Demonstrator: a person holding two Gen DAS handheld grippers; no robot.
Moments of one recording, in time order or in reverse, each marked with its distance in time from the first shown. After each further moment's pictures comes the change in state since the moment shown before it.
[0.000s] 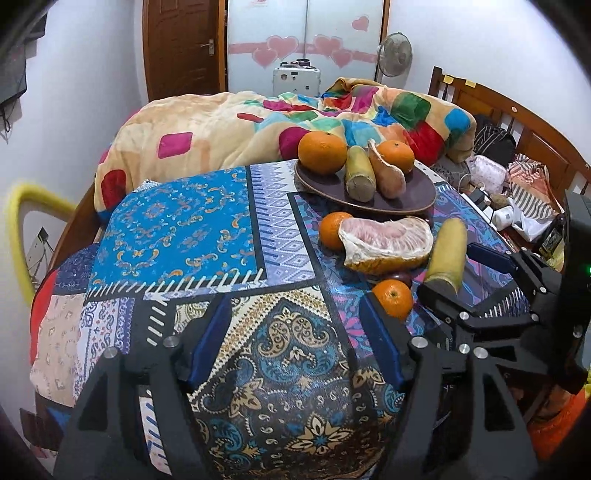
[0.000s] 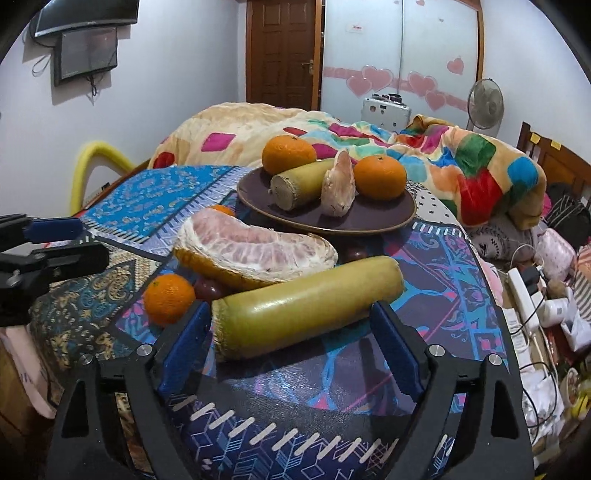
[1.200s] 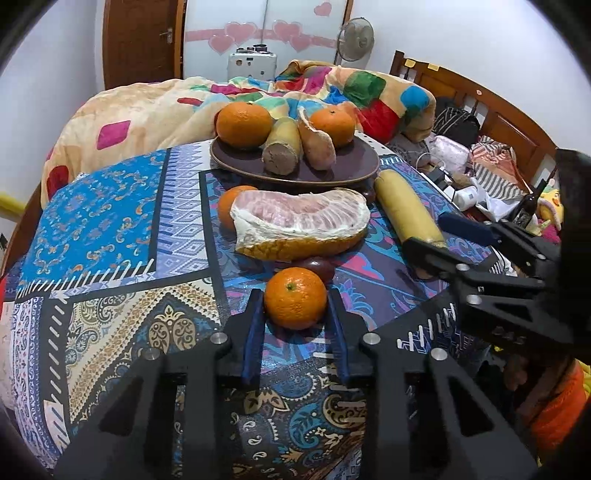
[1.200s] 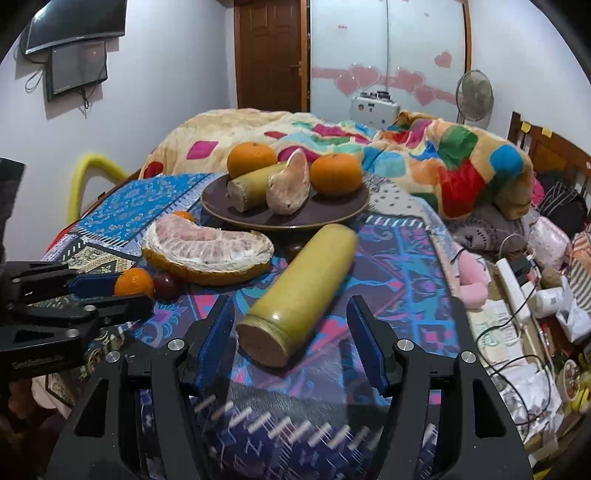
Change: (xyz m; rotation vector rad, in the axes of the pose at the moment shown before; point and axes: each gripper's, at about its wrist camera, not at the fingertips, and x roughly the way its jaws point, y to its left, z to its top) left arm 0.036 -0.047 -0.004 0.047 0.048 -0.160; right arm -0.014 -0.037 -0.006 0.046 0.000 0.008
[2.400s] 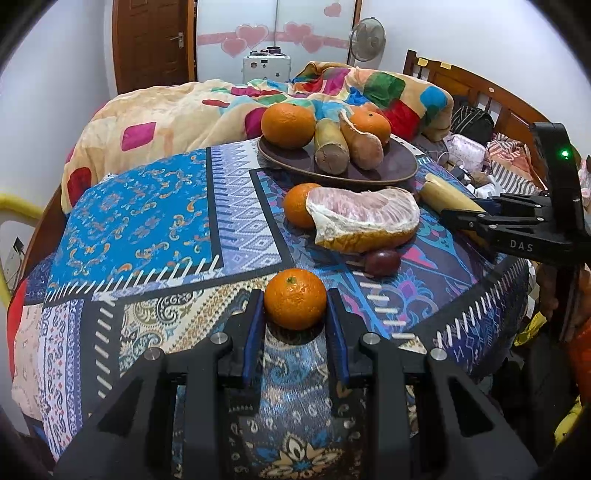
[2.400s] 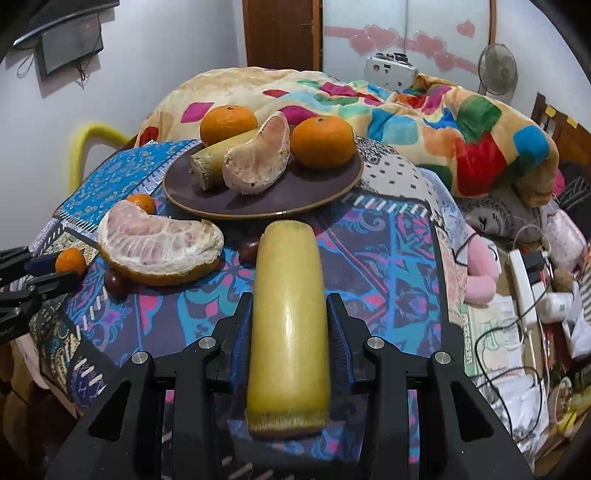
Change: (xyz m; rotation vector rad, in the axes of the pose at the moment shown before) left arm -0.009 0.037 -0.005 0.015 -0.002 0.064; right arm 0.030 -0.035 0.021 -0.045 0.174 0.052
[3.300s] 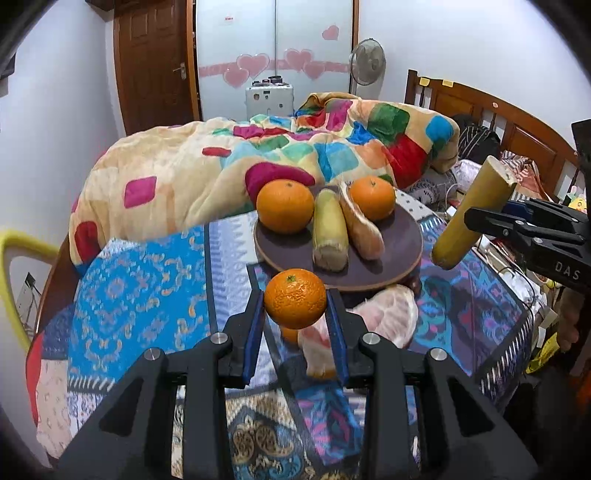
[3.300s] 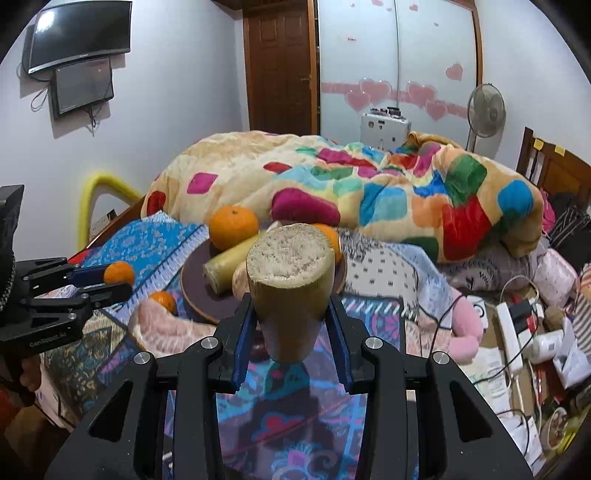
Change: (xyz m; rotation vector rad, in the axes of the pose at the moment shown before) left arm -0.003 -0.017 0.076 0.043 -0.108 0.059; right arm -0.050 -0.006 0.046 0.009 -0.227 0.001
